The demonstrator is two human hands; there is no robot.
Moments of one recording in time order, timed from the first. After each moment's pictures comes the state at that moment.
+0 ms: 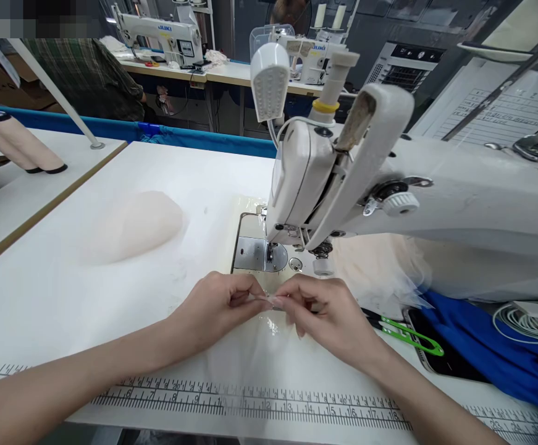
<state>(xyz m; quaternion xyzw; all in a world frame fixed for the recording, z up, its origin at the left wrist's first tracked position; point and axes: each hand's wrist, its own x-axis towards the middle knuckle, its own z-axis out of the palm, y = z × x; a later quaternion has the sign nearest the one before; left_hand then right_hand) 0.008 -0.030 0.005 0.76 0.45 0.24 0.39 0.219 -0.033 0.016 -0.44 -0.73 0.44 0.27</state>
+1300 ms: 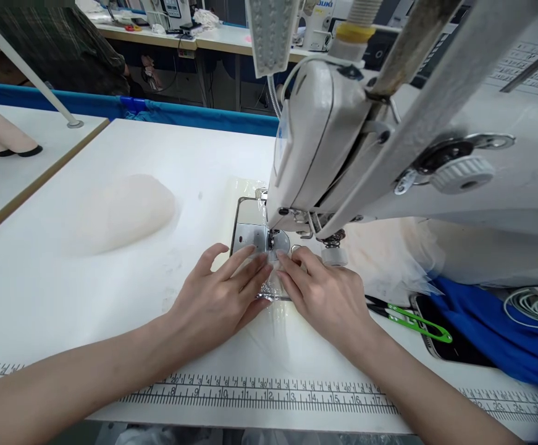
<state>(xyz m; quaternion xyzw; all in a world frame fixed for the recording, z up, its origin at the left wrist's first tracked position) 0.012 -0.030 -0.014 0.91 0.36 0.18 -0.14 0.215 -0.029 -0.012 -0.47 -0.85 -0.18 0.12</state>
